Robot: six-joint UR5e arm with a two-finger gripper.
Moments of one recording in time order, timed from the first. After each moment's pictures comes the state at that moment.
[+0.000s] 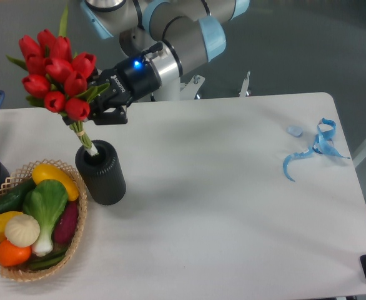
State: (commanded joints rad) arm 2.52 -1.59 -2.13 -0.77 0.08 1.34
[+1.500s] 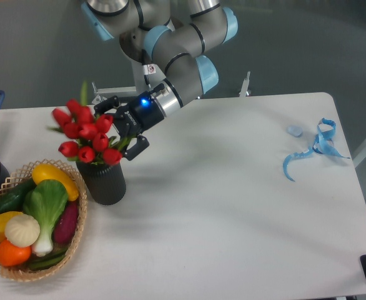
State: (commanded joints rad) arm 2.60 -1.69 -2.31 -0.76 0.20 1.63
